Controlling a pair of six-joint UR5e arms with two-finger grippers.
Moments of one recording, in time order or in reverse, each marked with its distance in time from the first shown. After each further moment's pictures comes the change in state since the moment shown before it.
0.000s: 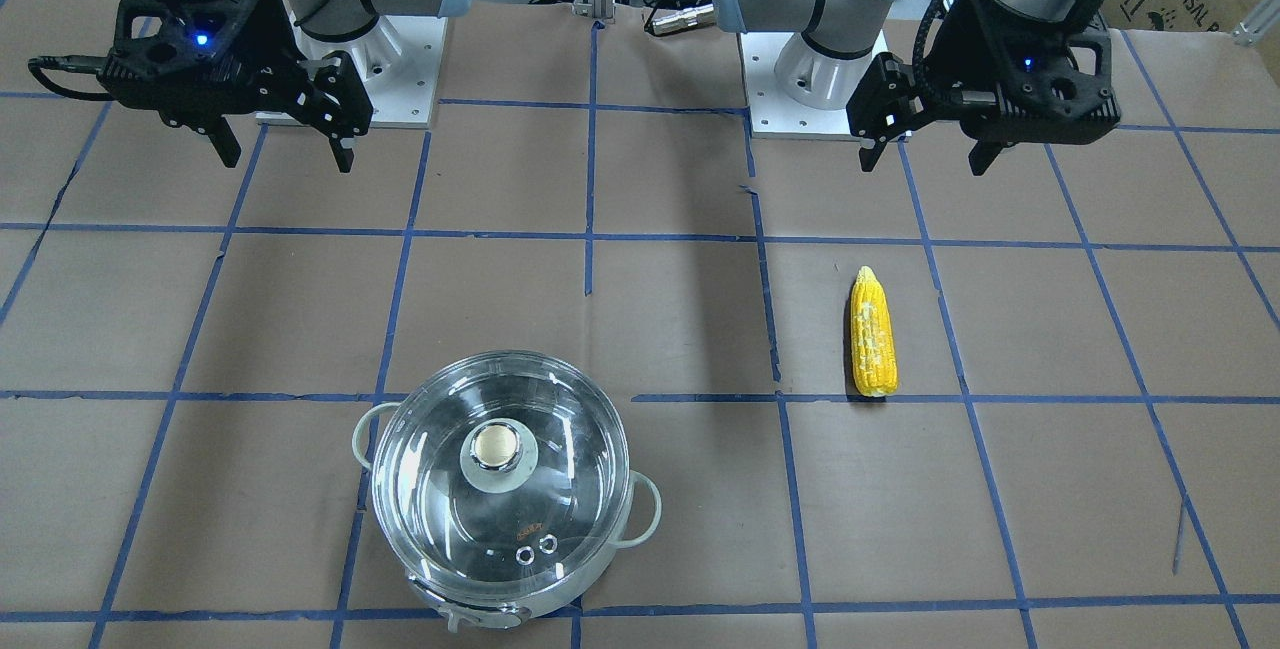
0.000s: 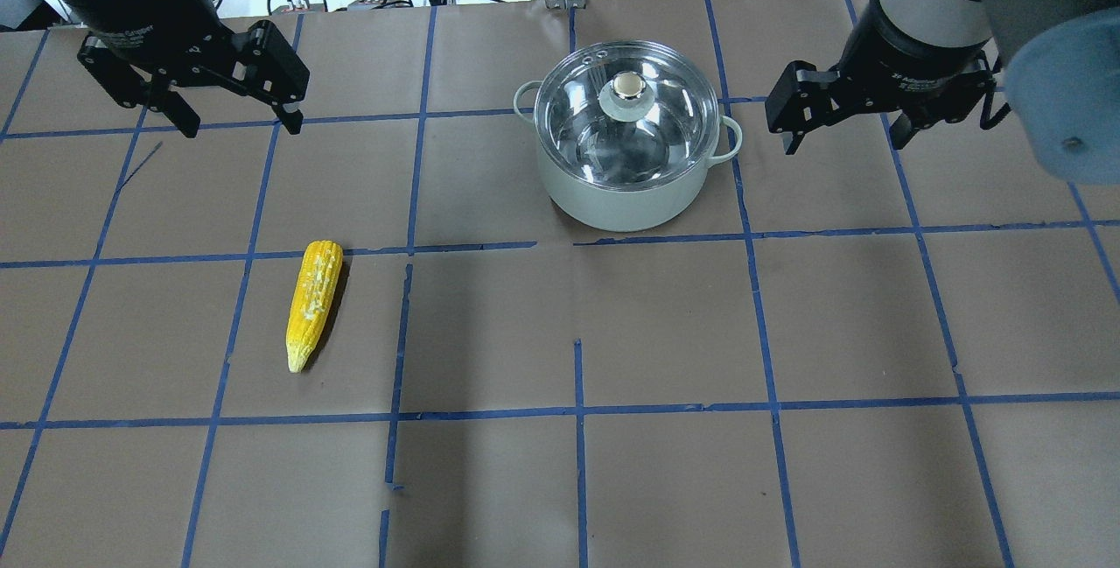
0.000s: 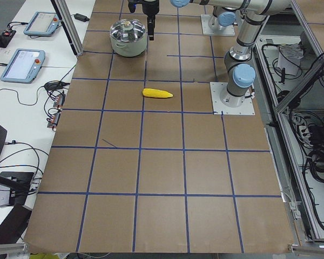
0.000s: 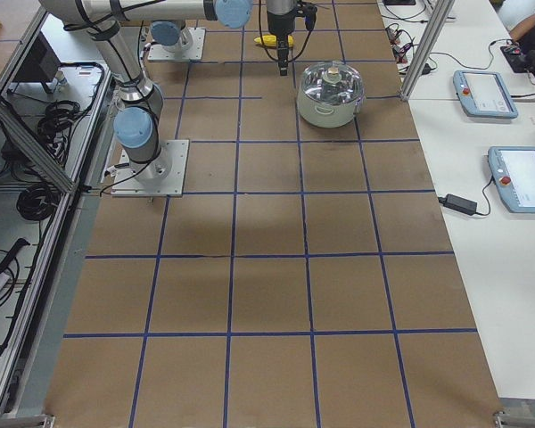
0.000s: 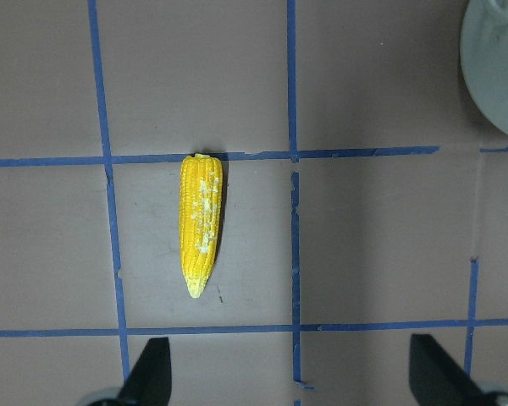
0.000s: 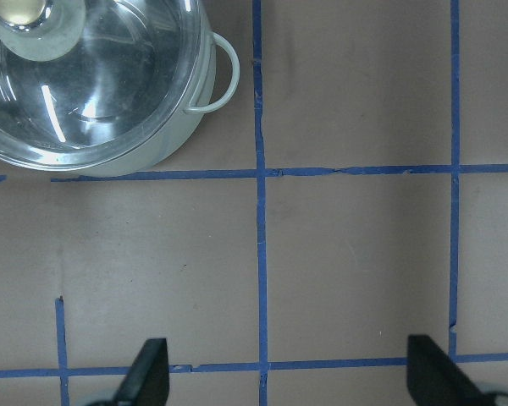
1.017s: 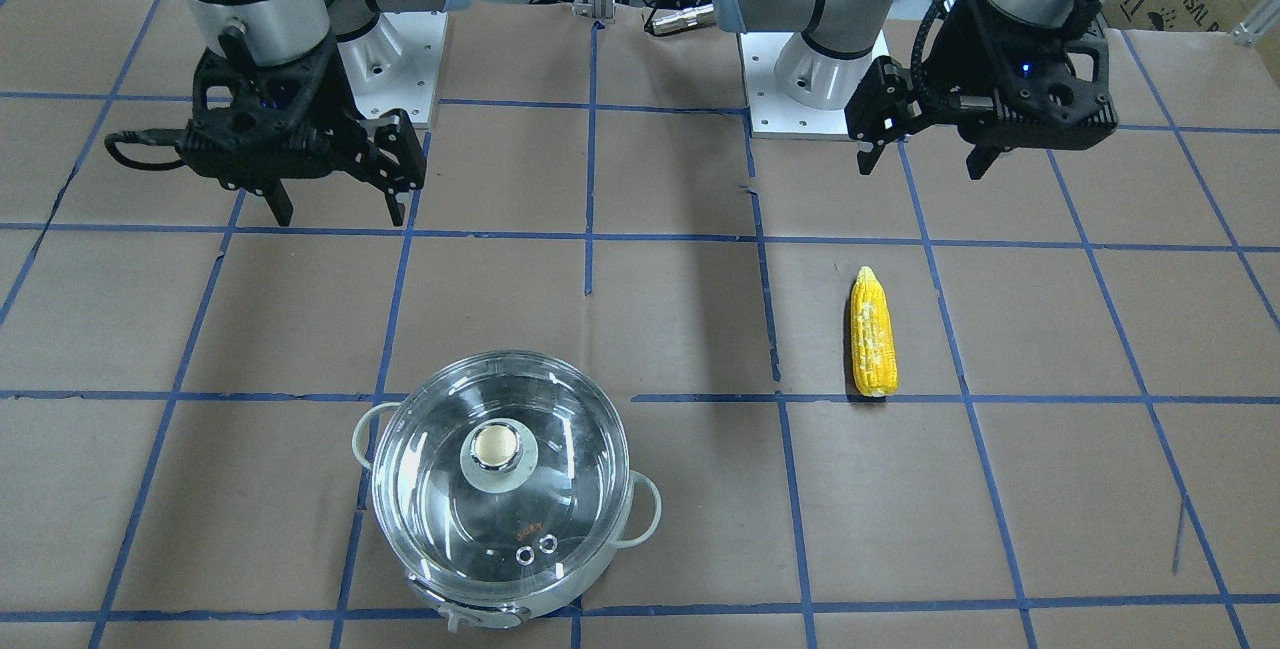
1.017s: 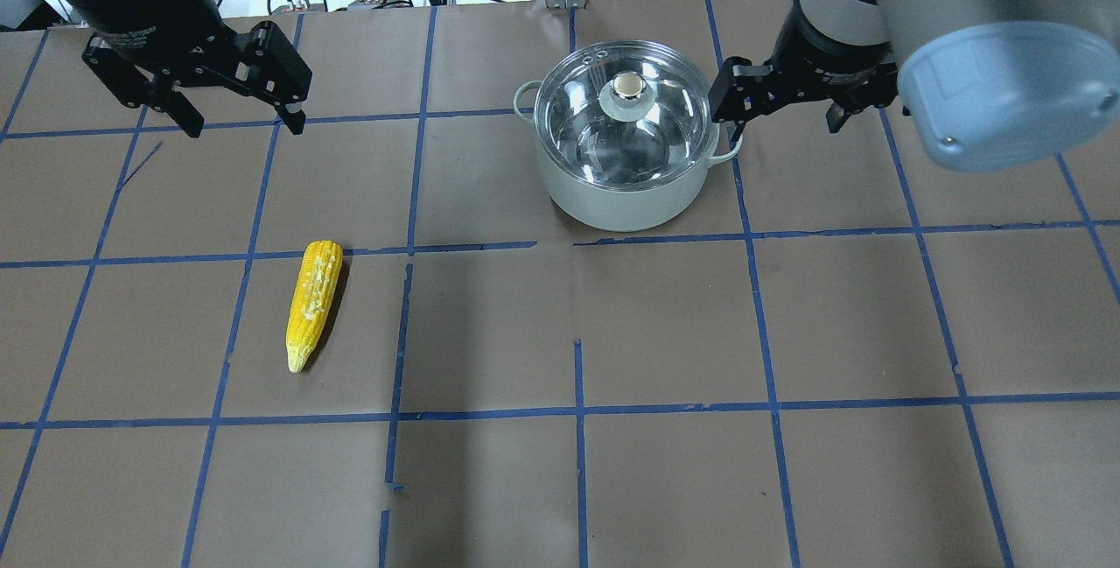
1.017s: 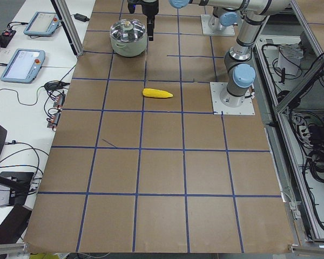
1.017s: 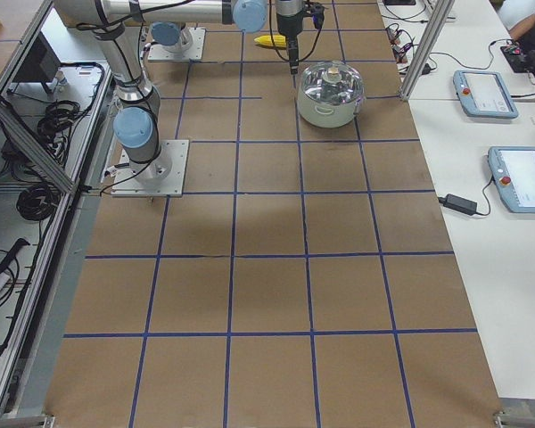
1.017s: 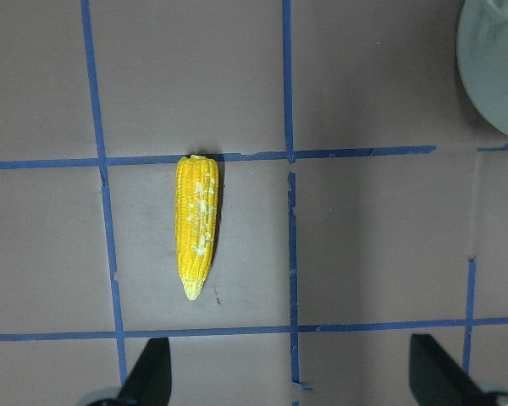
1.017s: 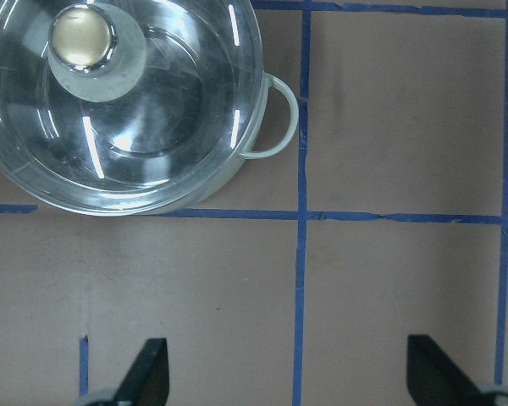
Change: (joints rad) left arm 0.001 -0.002 -0.002 0.006 -0.005 0.008; right arm 0.100 0.134 -0.042 -0.130 0.004 0.050
